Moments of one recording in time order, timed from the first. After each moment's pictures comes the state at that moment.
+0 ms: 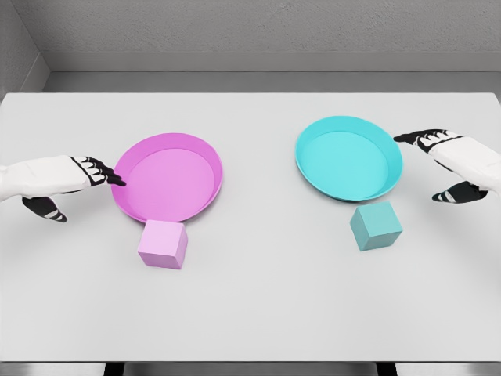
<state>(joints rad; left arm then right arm) -0.60 1.06 -0.77 -1.43 -0.33 -0.61 -0.43 -0.16 -1.05 0.34 -1.75 0.25 -0.16 0.22</state>
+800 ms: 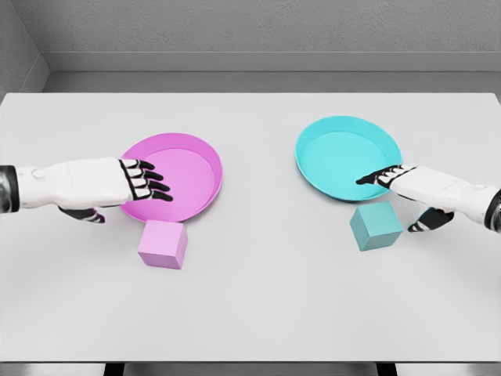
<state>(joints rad) -0.61 1.07 -0.75 -1.75 -0.39 -0.61 -0.43 -0.29 -1.01 0.50 -1.75 0.25 -0.22 0.46</state>
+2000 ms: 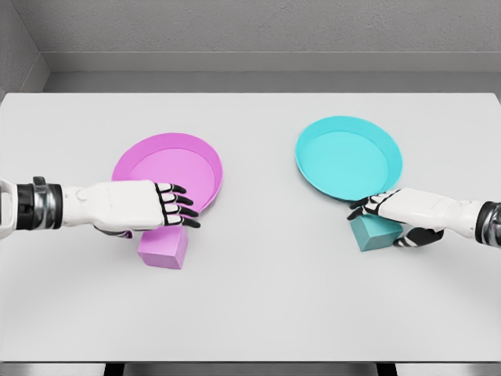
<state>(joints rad) -0.63 0.98 -0.84 -1.78 -0.53 -0.61 -0.43 -0.30 -1.01 0.54 -1.75 0.24 -0.30 0.54</state>
